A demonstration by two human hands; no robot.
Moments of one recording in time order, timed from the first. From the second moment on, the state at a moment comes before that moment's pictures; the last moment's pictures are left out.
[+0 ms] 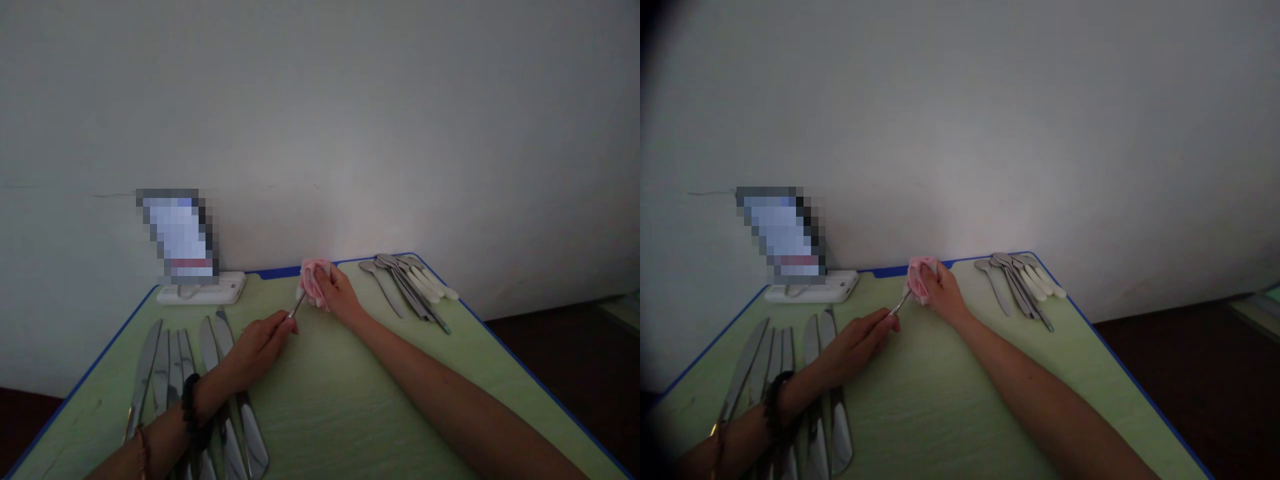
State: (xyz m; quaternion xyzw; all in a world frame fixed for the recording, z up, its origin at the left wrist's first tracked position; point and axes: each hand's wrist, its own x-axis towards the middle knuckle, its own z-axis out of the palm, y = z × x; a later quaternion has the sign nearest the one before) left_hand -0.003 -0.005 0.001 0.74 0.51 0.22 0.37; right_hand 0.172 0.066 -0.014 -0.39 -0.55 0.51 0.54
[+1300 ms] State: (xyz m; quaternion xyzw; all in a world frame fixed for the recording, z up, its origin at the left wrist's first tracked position) left_hand 0.003 -0.006 0.003 0.76 0.51 0.22 0.34; right_hand 0.167 0.074 -0.014 -0.27 -0.35 0.71 0.56
